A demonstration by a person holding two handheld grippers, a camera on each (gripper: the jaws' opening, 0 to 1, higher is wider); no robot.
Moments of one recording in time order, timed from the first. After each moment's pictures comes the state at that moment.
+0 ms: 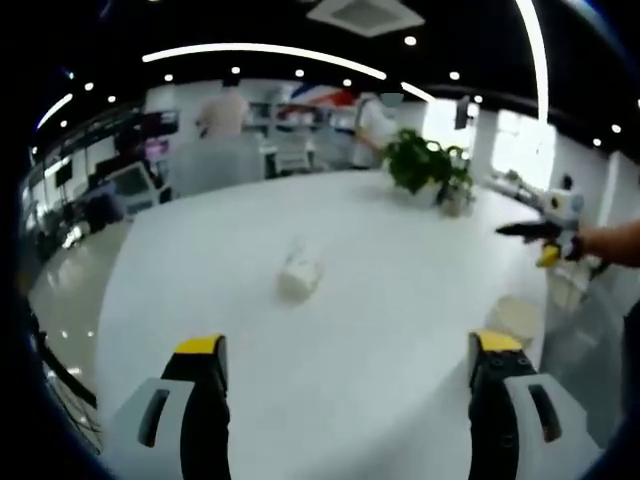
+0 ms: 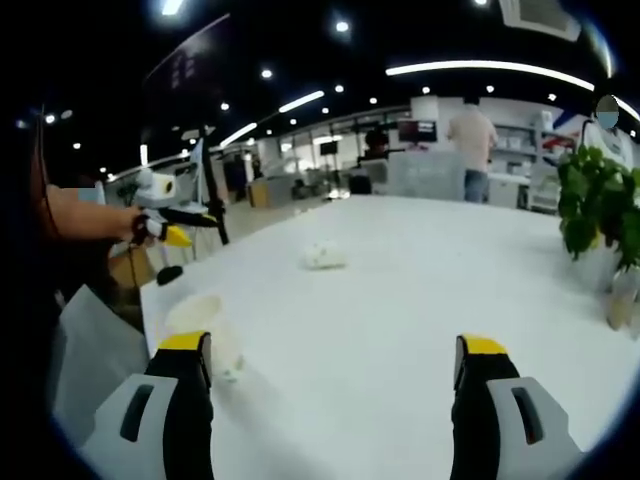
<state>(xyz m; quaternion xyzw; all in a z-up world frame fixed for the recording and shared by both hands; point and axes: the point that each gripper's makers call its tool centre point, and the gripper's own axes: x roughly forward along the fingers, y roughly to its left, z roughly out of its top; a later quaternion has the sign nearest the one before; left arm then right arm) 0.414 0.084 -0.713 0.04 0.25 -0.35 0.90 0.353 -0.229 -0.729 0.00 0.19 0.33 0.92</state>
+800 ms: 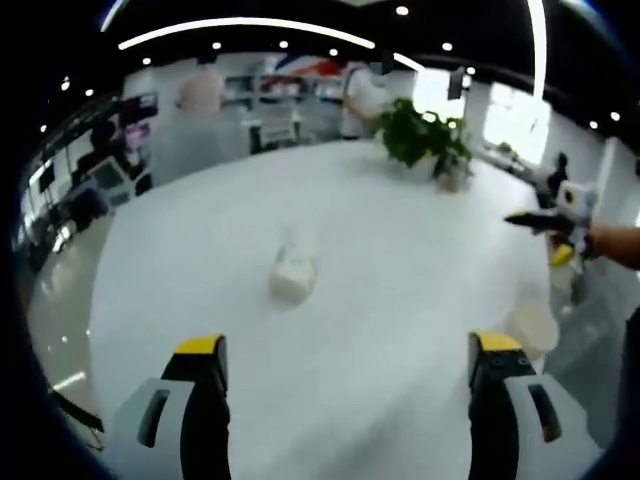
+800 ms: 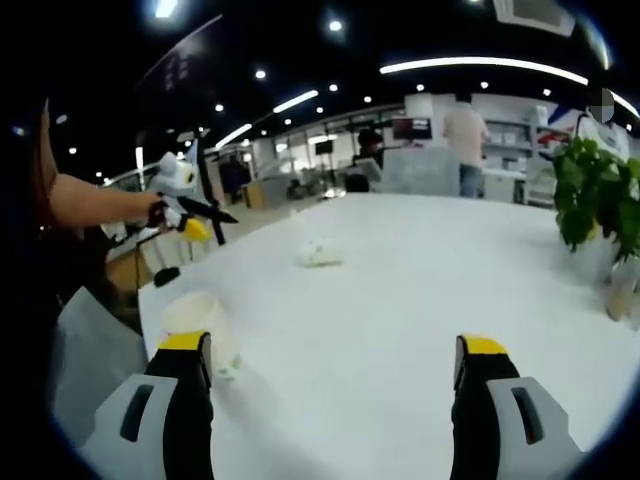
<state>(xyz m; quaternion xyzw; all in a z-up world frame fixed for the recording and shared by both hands) 0.452 0.063 -0.723 0.07 0.31 -0.37 0.87 0.353 -0.230 -0.736 0.01 0.20 0.32 0.93</state>
